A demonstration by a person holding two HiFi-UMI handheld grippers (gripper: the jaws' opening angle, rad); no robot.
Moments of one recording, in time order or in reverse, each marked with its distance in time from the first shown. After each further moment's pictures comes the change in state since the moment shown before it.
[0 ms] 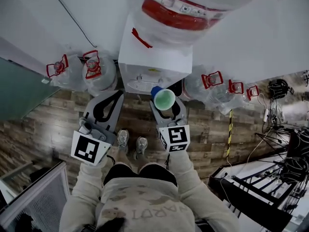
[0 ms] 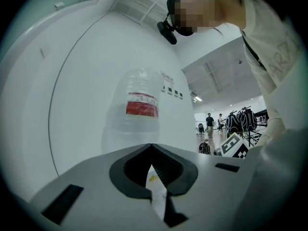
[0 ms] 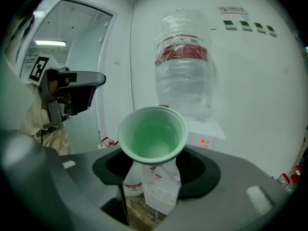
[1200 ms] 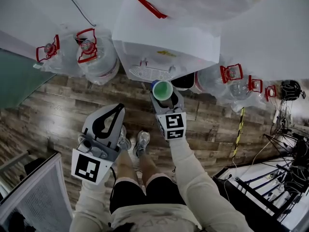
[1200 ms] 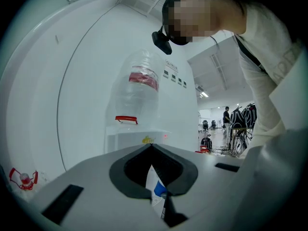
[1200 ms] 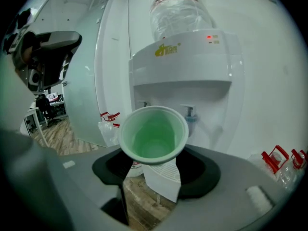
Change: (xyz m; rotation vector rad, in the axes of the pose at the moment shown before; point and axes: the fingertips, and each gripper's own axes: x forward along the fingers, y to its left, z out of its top) left arm -0.009 -0.020 -0.152 -0.058 0.091 0.064; right arm 0.092 -0.018 -0.204 0.008 0.161 0.064
